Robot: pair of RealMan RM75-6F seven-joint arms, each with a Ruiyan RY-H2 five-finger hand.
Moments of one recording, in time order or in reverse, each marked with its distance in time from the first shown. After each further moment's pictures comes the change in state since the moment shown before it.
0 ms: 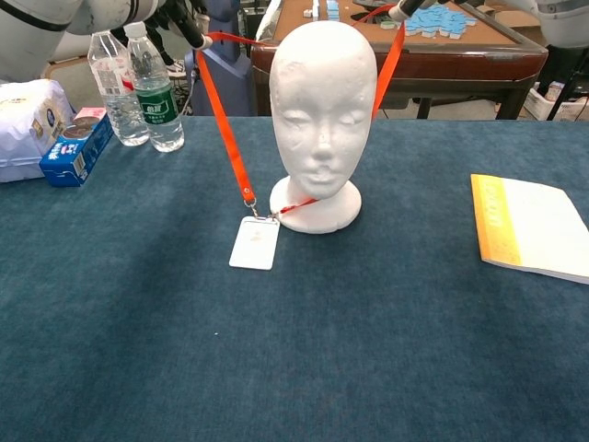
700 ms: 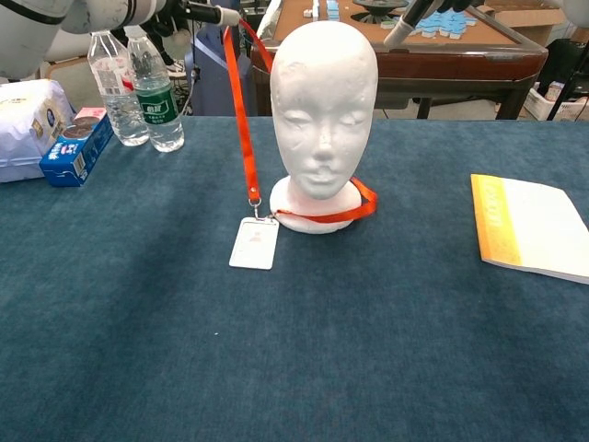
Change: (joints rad) left arm 0.009 0.030 0.006 -0.046 -0.029 -0.009 0.045; right arm 0.000 0.065 -0.033 -0.051 0.063 -0.064 -0.028
